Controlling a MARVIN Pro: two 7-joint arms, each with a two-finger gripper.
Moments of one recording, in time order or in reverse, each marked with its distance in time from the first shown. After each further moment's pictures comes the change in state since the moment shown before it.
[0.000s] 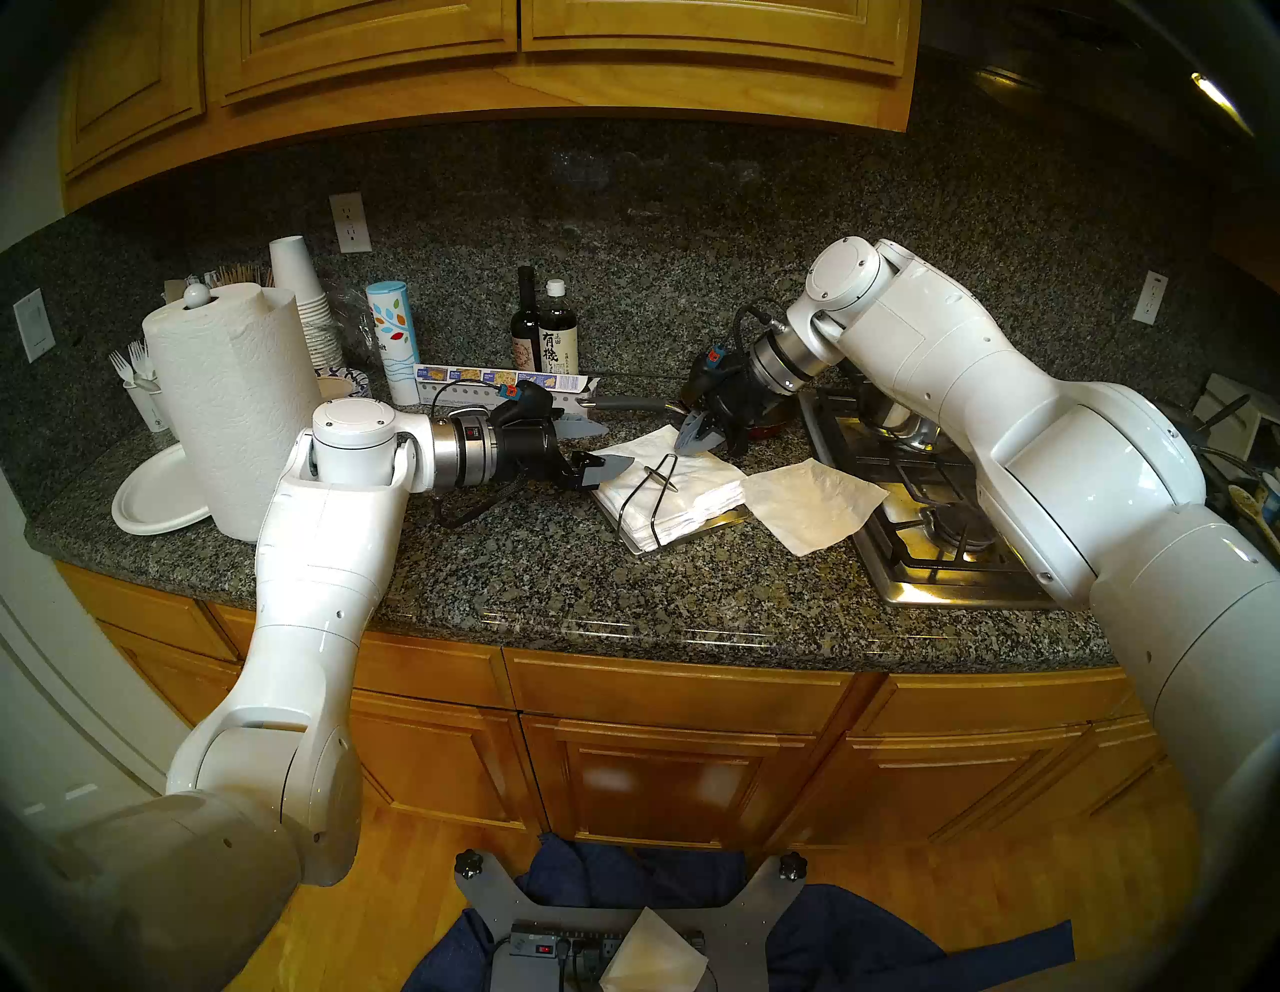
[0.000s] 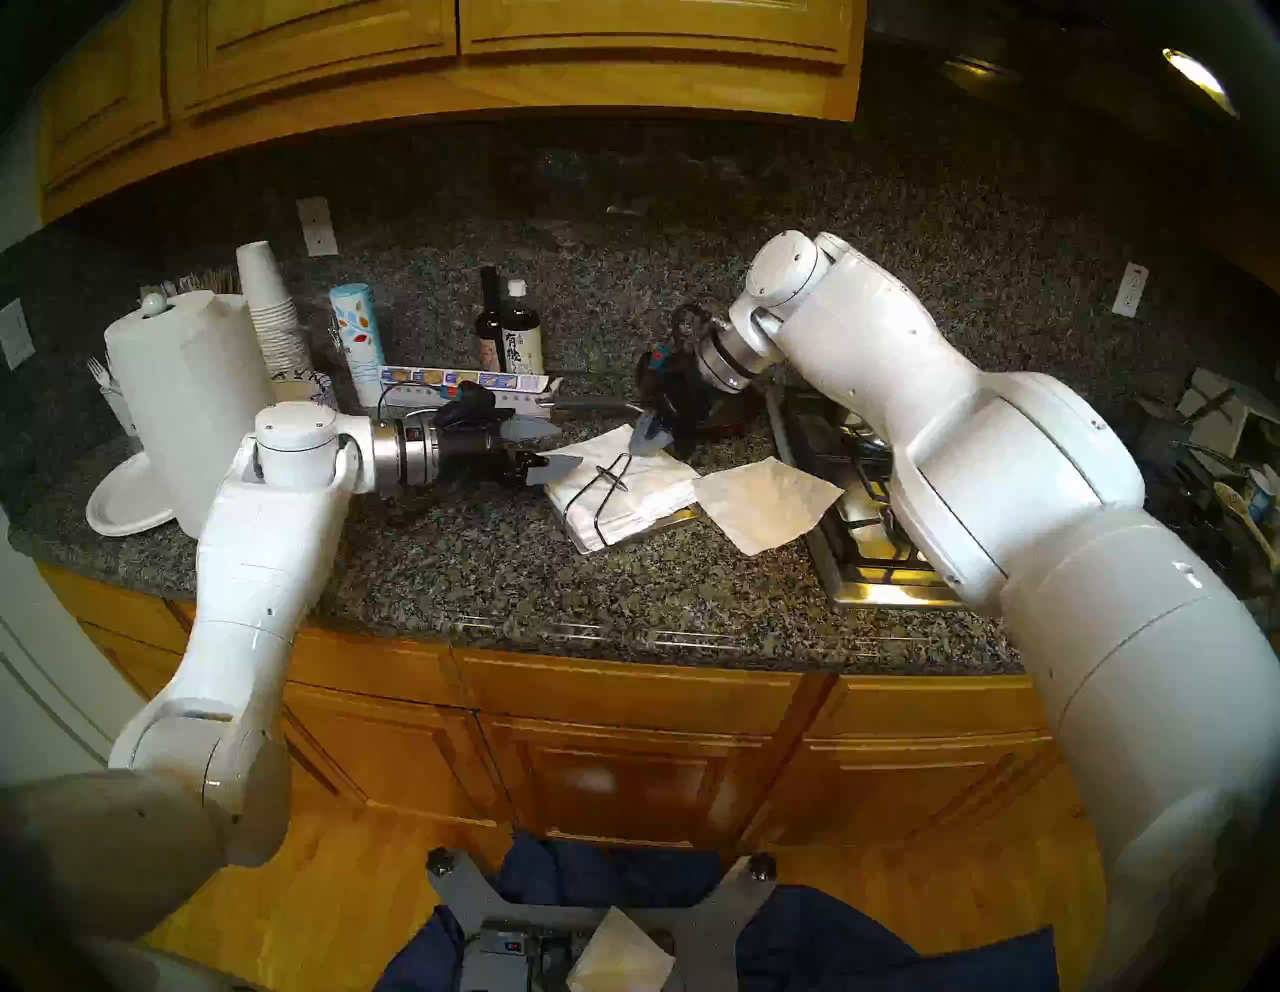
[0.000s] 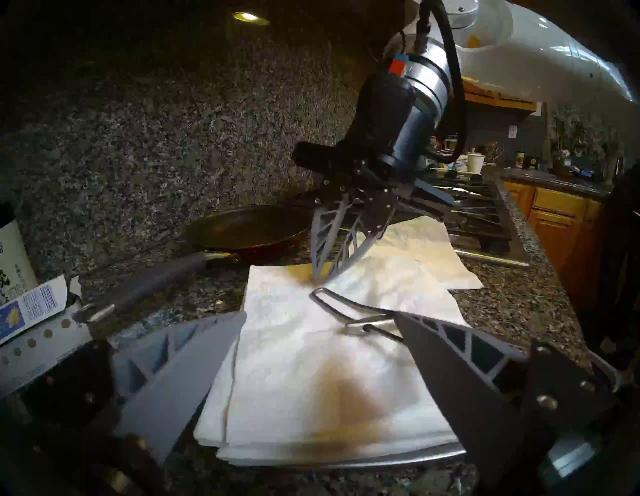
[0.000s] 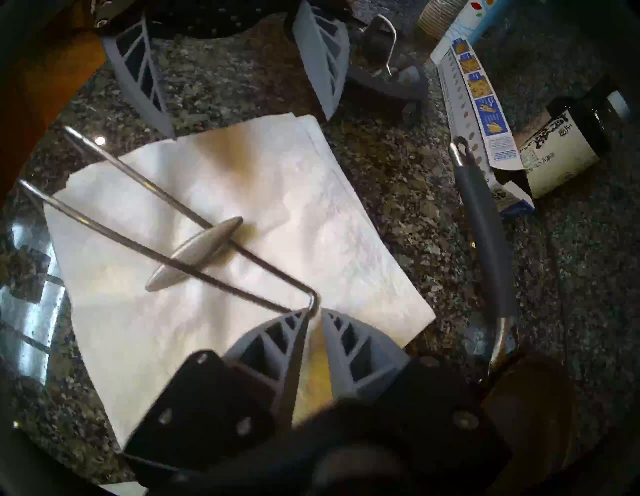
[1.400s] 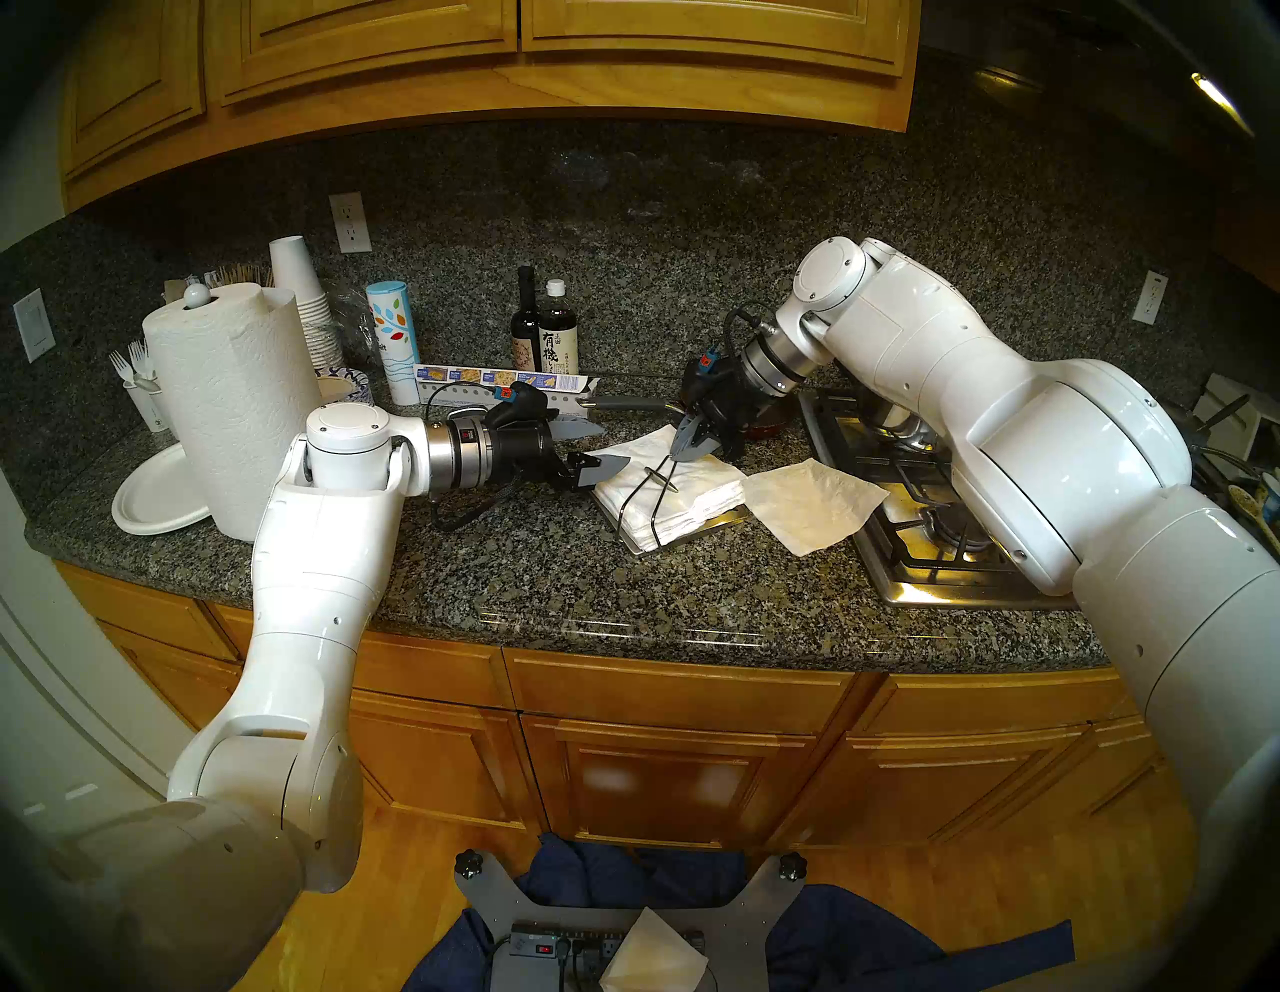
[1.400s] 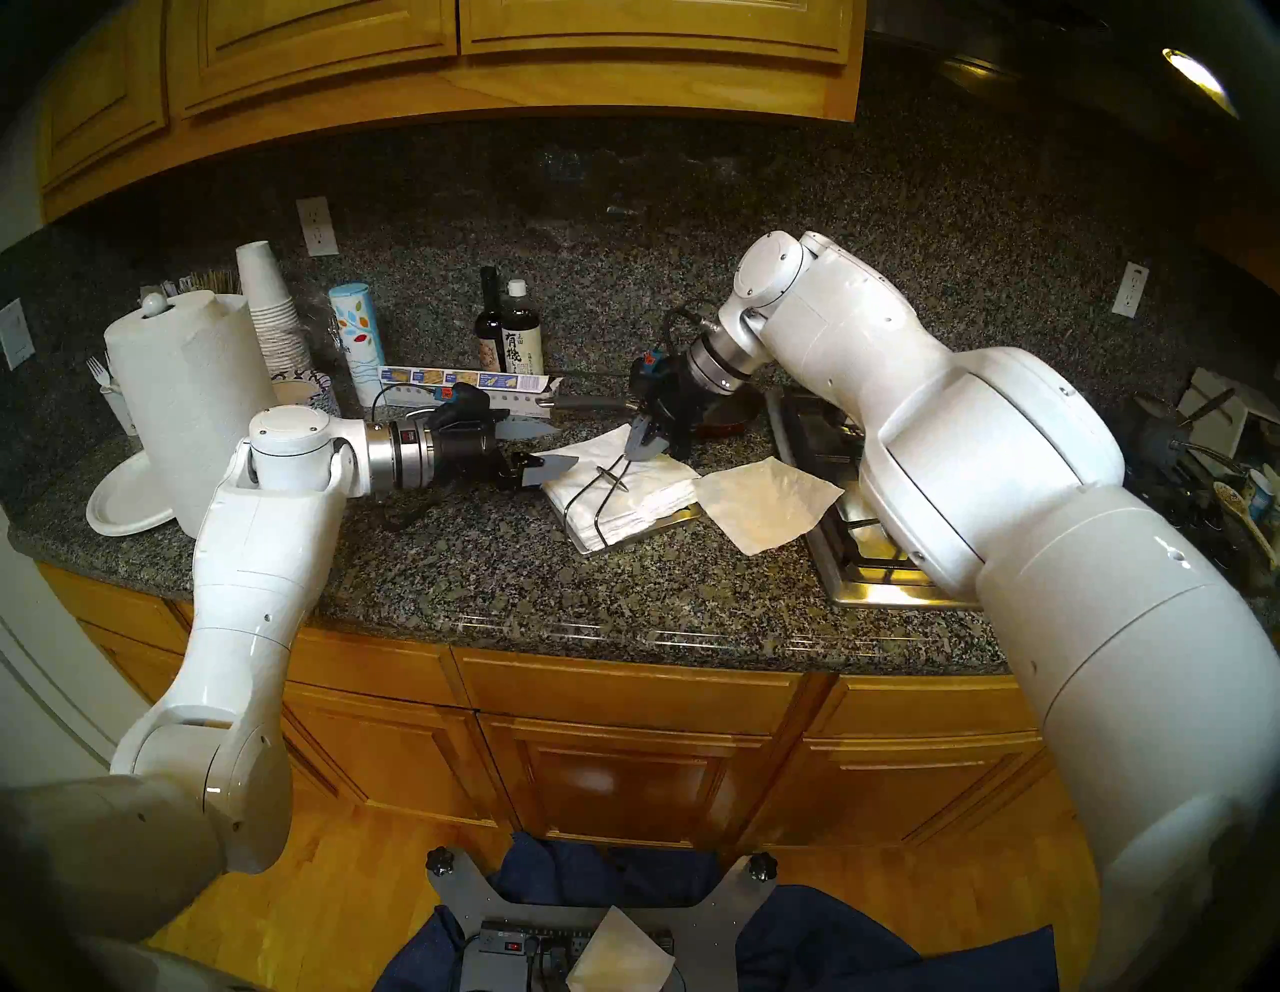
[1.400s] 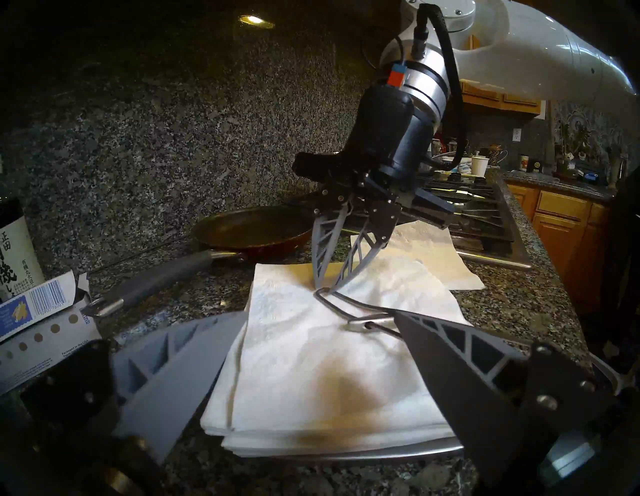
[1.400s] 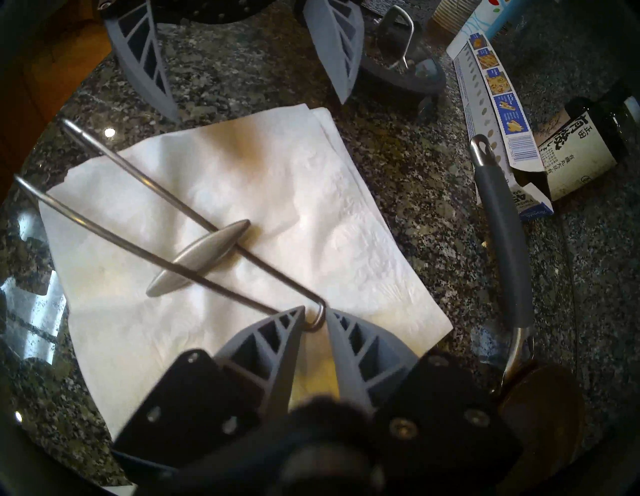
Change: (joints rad) left arm 0.020 -0.004 -0.022 -0.023 0.002 0.004 0.002; right arm 0.043 -0.077 -0.012 0.133 -0.038 -0.059 0.024
